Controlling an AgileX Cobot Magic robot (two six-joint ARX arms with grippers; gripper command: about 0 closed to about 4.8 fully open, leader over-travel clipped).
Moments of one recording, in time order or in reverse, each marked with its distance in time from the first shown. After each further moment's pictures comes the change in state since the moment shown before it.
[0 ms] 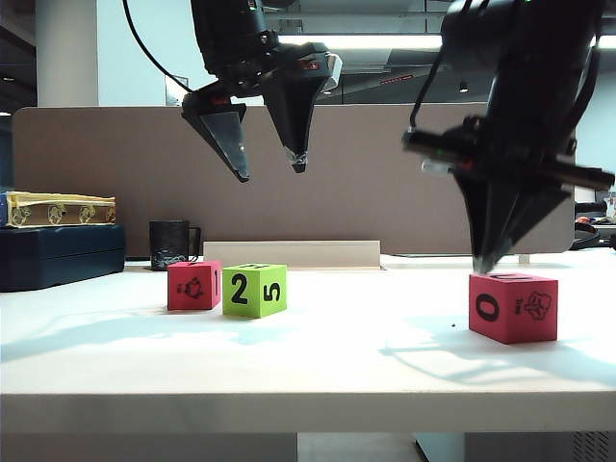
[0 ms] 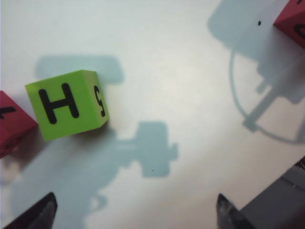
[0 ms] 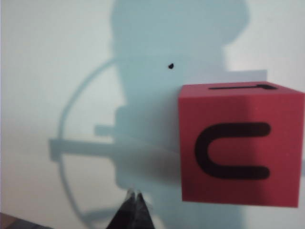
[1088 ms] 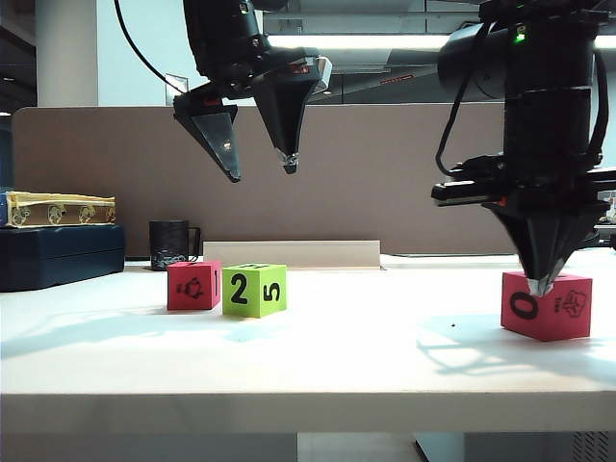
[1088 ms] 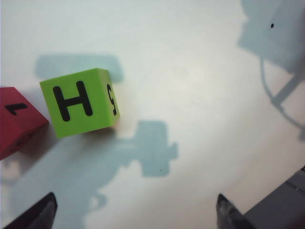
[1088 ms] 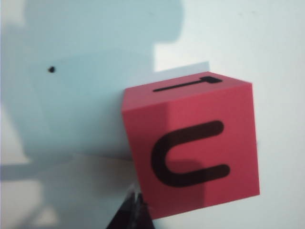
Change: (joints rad) left arm 0.017 0.000 0.000 0.001 -0.003 0.000; right arm -0.005 0.040 -0.003 -0.038 0.268 0.000
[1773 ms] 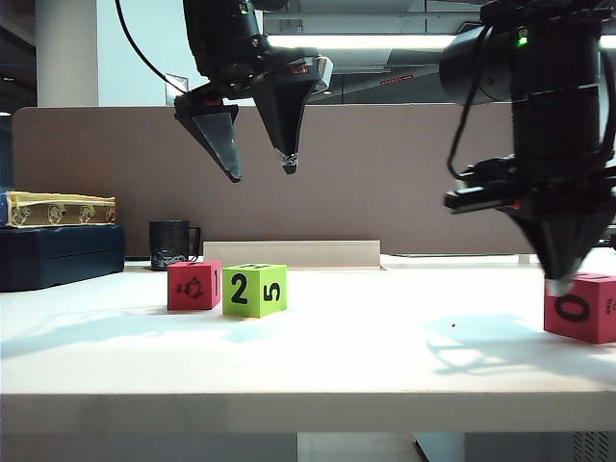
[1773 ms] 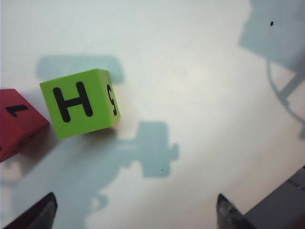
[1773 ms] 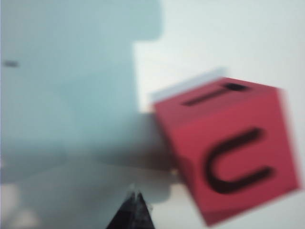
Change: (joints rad) left arm 0.000 0.000 0.000 0.000 0.000 0.015; right arm 0.000 0.000 -0.001 -0.023 0.047 0.019
